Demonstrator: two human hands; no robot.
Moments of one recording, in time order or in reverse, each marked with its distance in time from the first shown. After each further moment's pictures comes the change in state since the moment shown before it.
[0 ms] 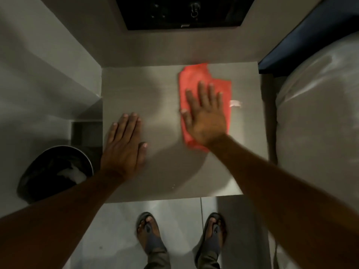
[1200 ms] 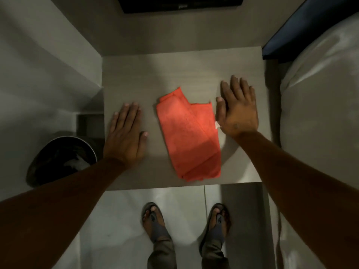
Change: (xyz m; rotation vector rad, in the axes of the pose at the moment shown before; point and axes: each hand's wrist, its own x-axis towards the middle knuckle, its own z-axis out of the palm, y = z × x) left_hand -0.003 0.003 -0.002 -0.004 -0.012 0.004; right_hand -0.023 0.073 -0.005 0.089 0.120 0.132
